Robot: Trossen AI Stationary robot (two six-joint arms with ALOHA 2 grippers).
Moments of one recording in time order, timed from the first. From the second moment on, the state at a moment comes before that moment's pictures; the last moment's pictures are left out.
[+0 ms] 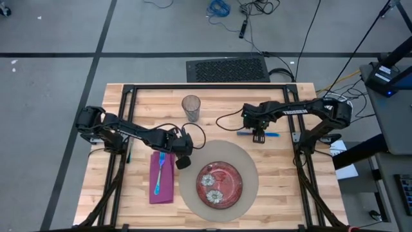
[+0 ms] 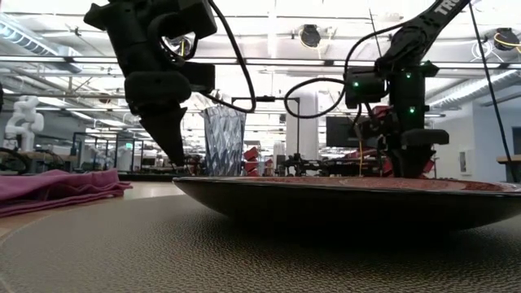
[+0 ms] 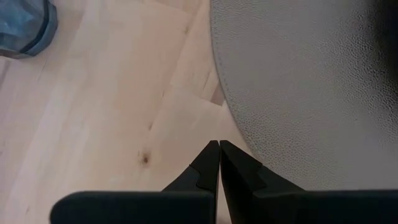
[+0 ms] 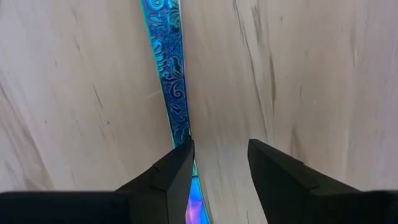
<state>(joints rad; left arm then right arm) -0.15 1.59 0.93 -0.55 -0.24 -0.46 -0.40 1.55 0.76 -0.73 0.03 -0.25</state>
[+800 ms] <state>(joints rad) -0.16 1.59 0.93 -0.53 -0.24 -0.46 -0.19 1.55 0.73 -0.80 0.17 -0.47</state>
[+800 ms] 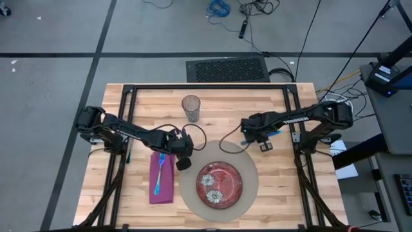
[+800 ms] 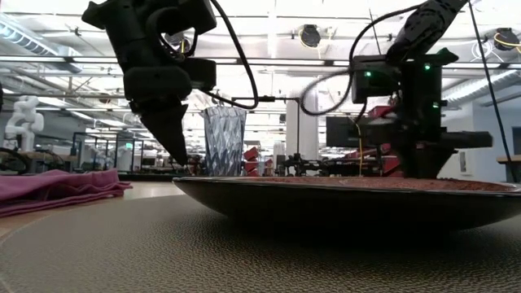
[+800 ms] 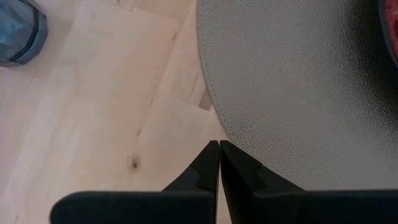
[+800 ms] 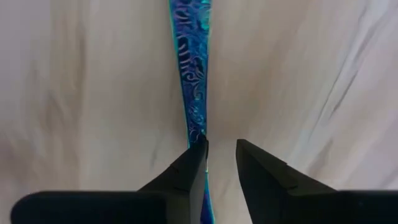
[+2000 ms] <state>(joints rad) -0.16 1.59 0.93 -0.50 -0.24 -0.46 0.26 1.55 0.74 -1.07 0.23 -0.26</state>
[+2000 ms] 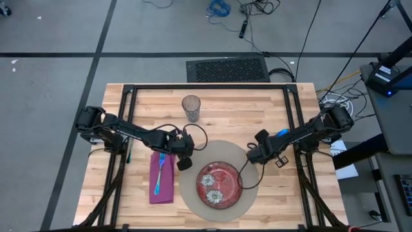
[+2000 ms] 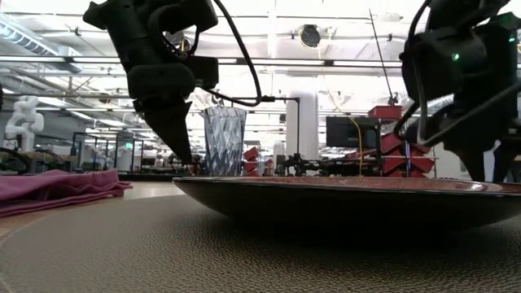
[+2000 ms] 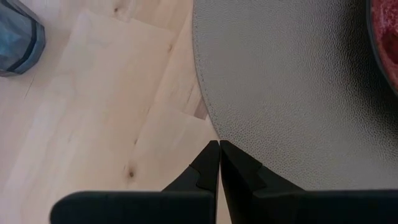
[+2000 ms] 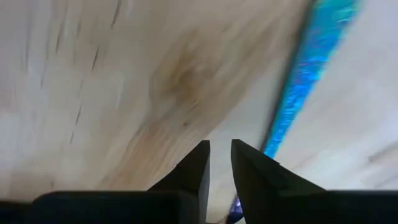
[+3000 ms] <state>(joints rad) -0.16 1.59 0.93 -0.48 -0.24 -0.44 0.01 1.52 0.75 -0.86 0.12 -0.39</state>
